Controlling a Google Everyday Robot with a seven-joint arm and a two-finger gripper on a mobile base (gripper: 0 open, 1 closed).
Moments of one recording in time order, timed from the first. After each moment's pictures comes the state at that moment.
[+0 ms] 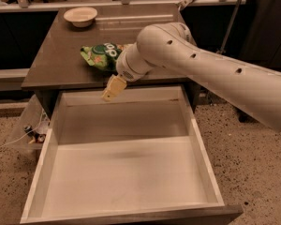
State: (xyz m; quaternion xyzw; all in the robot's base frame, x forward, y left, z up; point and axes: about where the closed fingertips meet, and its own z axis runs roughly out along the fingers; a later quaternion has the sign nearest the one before) arm 0.669 0.075 0.809 -0.57 0.73 0.09 0.38
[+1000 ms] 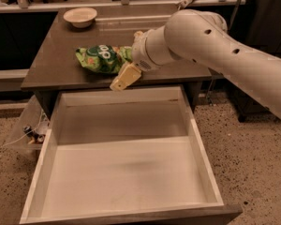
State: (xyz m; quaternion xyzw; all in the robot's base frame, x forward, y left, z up) arm 0.646 0.036 0.884 -0.55 0.70 0.08 0.45
